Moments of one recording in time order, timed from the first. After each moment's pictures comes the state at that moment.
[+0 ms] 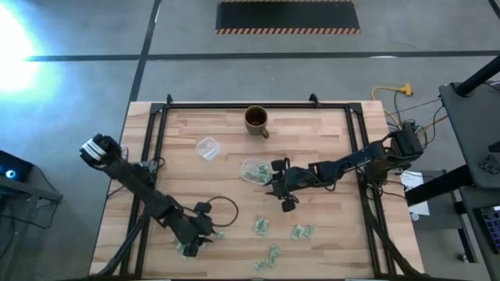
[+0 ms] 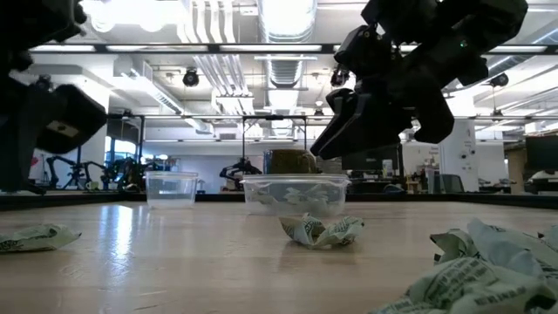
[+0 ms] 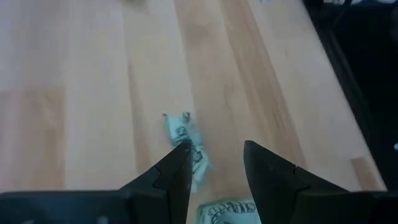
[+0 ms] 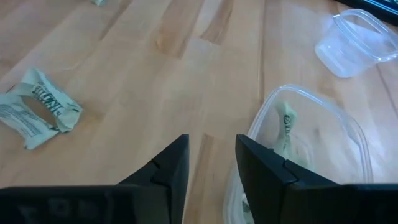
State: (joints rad) left arm -0.72 1.51 0.66 0.05 -0.20 -0.54; right arm 0.16 1.64 0.71 0.30 0.08 -0.21
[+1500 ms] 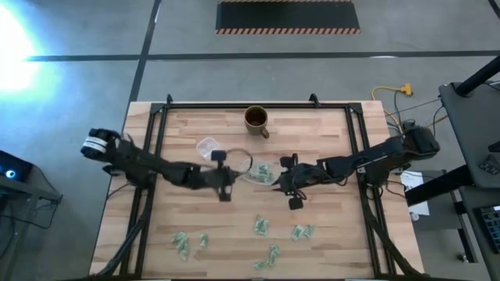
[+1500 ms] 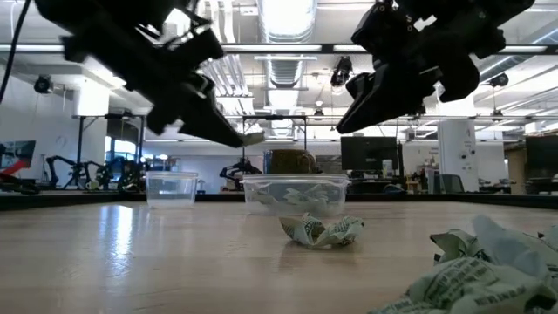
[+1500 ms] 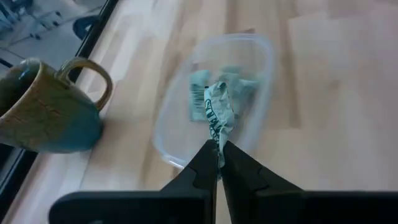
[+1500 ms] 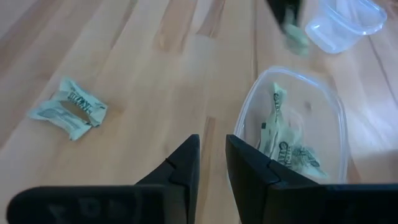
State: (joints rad) left arm -0.19 1.47 0.68 0.16 -0.50 0.08; right arm 0.17 1.47 0.71 0.08 0.08 -0.08
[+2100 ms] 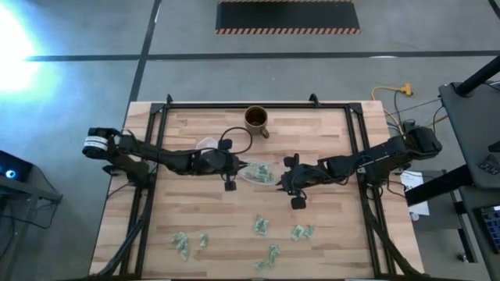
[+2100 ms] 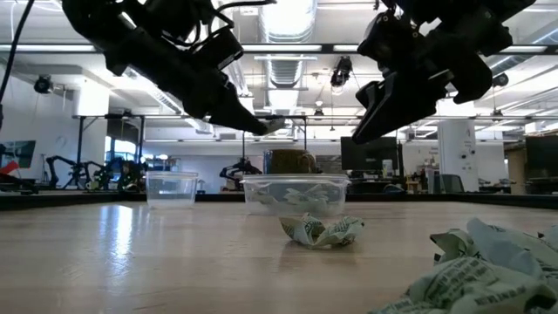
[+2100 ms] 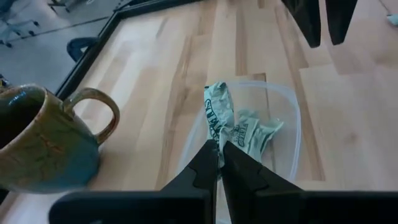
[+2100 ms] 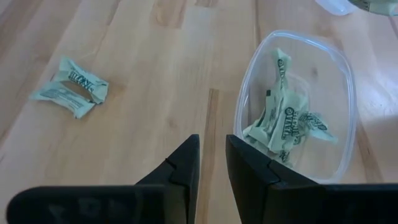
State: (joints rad) left arm -0.02 1.47 0.69 0.30 -0.26 0.15; right arm 0.17 1.44 0.71 -0.03 0.08 0.00
